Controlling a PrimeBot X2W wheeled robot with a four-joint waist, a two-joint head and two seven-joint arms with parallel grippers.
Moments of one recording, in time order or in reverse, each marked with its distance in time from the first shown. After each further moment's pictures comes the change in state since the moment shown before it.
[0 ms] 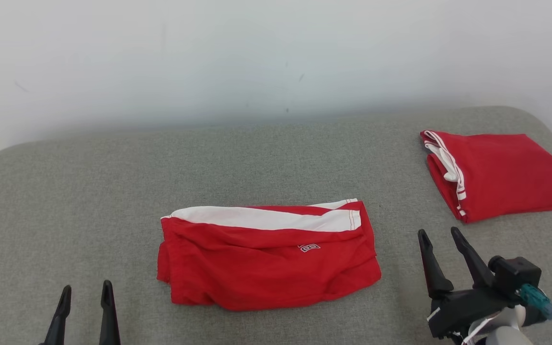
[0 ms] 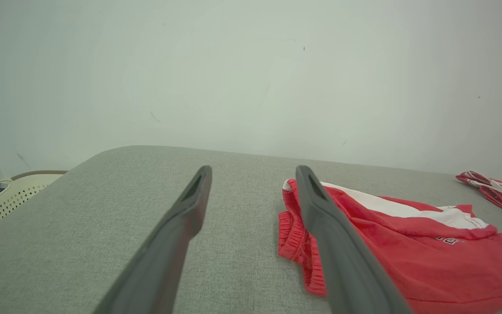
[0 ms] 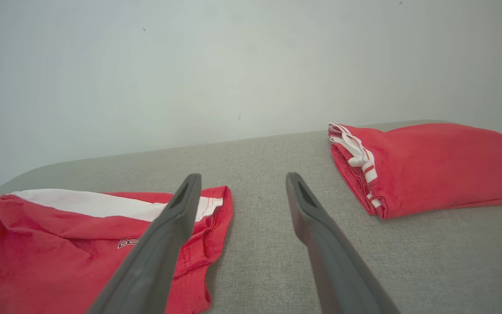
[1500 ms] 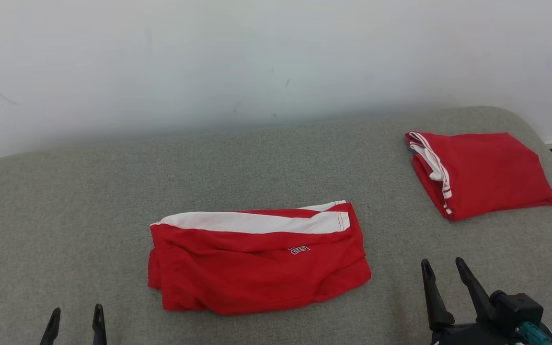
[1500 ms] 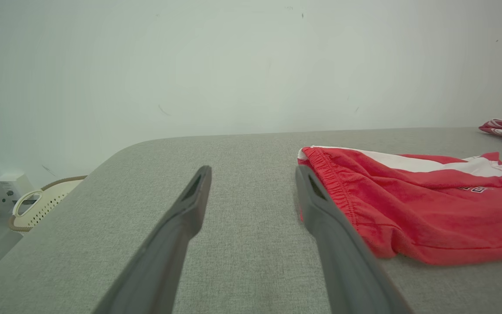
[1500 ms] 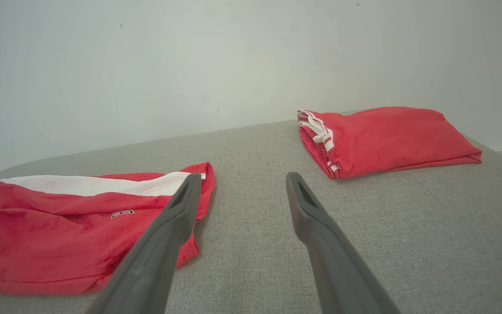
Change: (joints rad) left arm 0.064 0.049 0.019 0.021 0.097 0.037 0.000; right arm 0.206 0.115 -0.155 -0.188 -0.174 0.000 0.044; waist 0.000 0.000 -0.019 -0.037
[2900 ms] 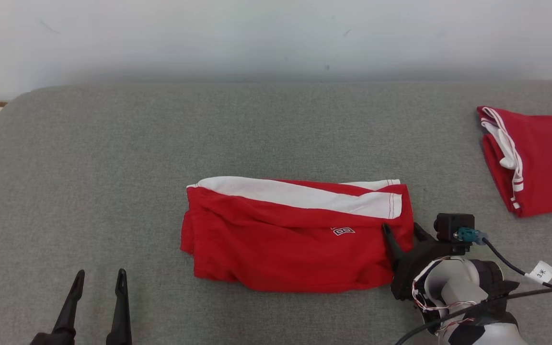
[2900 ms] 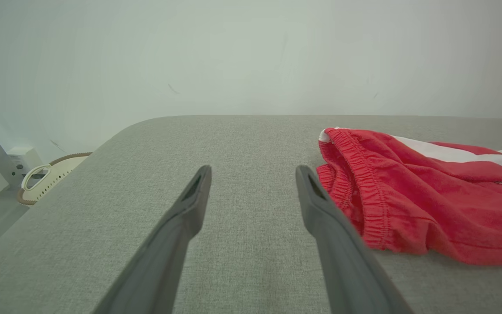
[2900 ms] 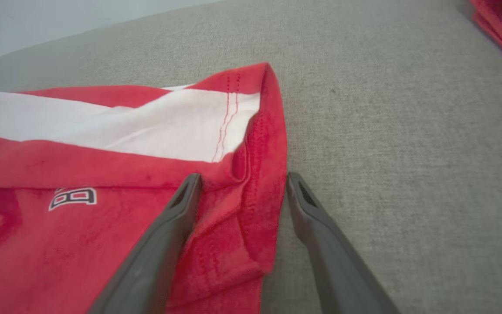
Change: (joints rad) left arm -0.114 -0.009 -0.065 0.028 -0.007 -0.018 0.000; right arm -0.602 0.020 0.215 0.845 0.172 0.000 0.035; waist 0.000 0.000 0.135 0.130
